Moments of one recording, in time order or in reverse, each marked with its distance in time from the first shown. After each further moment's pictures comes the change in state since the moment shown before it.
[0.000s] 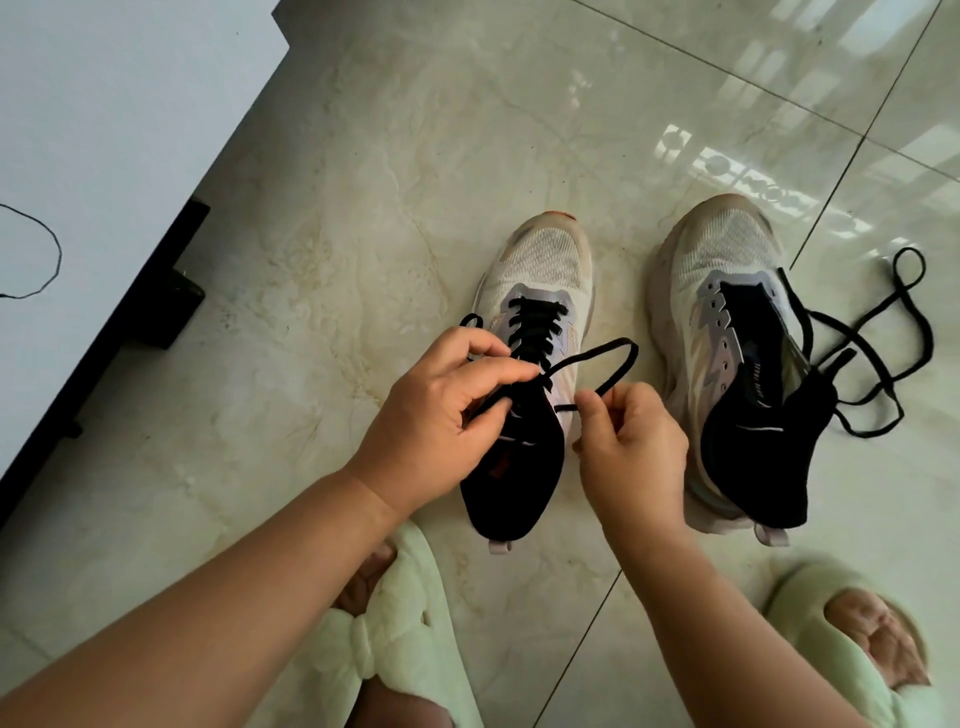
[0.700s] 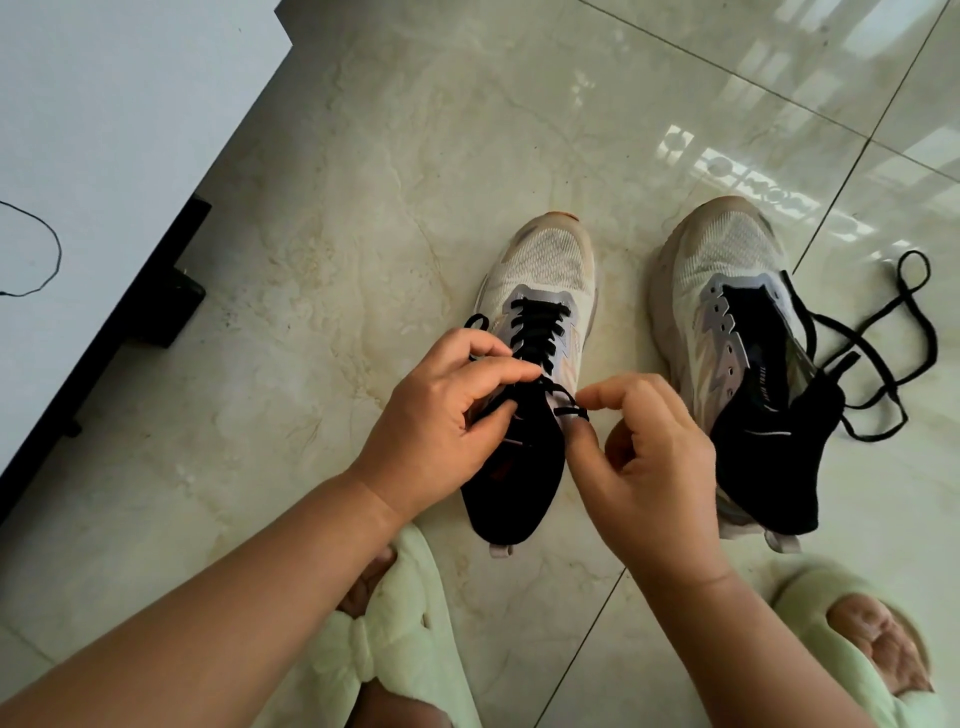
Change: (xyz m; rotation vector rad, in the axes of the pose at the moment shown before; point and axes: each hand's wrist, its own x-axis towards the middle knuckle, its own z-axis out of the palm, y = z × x) left_hand 0.000 0.005 -0.001 -0.023 0.000 -0.038; right_hand -0.015 -0.013 -0.022 -0.112 -0.054 -0.553
